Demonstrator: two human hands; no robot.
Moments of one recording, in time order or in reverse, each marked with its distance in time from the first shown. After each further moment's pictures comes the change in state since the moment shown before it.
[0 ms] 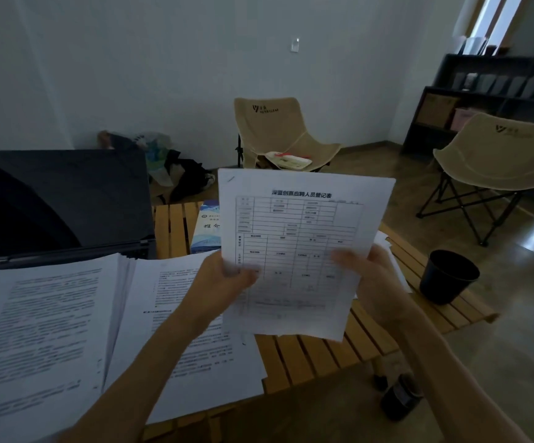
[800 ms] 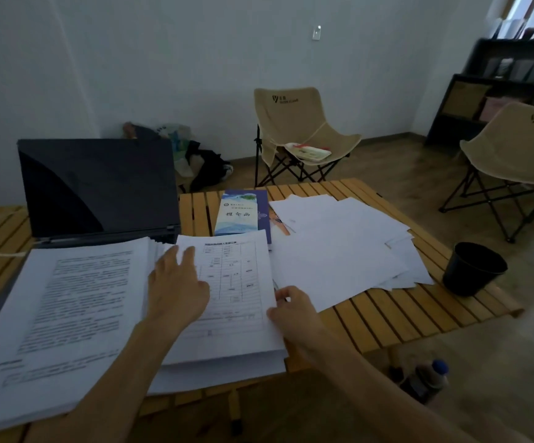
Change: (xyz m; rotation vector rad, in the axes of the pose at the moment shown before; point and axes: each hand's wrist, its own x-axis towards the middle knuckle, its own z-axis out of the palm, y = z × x) left_hand -0.026 -0.047 -0.067 1.016 0.274 -0.254; right_hand -0.030 0.084 0.121 -0.302 -0.121 0.615
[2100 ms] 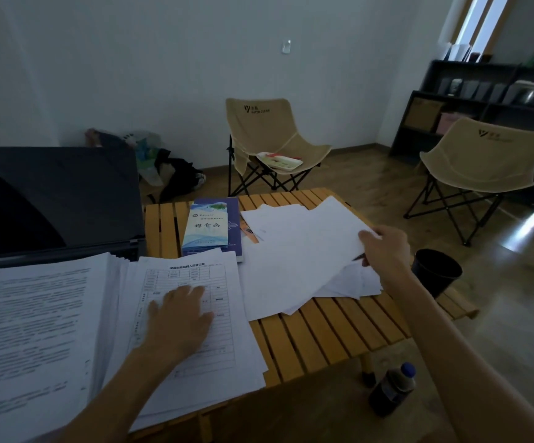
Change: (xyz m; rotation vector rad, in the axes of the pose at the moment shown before) left_hand -0.004 0.030 0.040 0.177 -0.220 0.194; right_hand 0.015 -0.051 -0.194 -0.108 0.742 -0.252
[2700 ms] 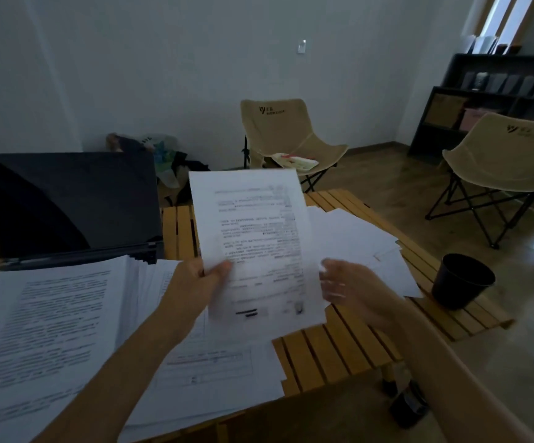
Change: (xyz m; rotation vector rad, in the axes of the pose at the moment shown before) left_hand 0.008 0.008 -0.049 -1.366 0.073 0.058; right_hand -0.043 0.014 0.041 0.417 -0.829 0.173
